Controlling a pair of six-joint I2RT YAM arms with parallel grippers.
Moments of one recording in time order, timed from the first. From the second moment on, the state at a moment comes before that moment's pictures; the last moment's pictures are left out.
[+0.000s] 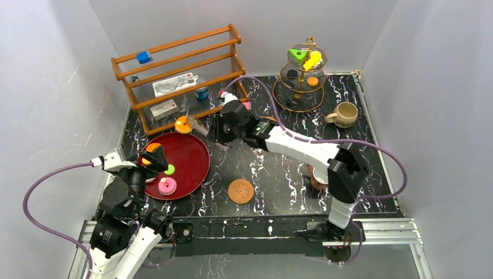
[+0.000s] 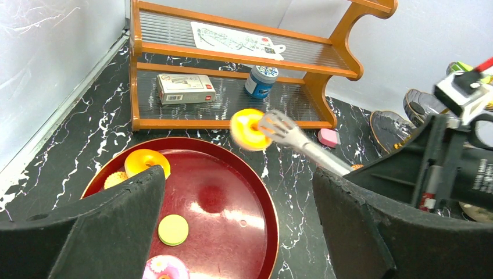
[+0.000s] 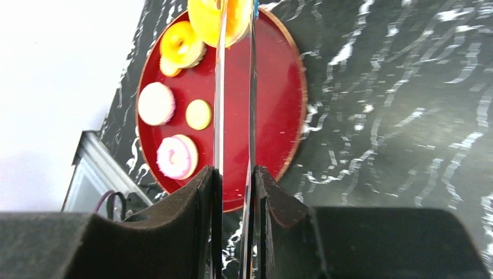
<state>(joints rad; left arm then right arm) -0.45 0.14 0.68 -0.55 -0.56 -0.33 1.00 1.81 1.53 -0.26 -0.03 0.67</state>
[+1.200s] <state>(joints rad) -0.45 0.14 0.68 -0.55 -0.56 -0.33 0.25 1.35 1.30 -0.51 0.02 0.55</state>
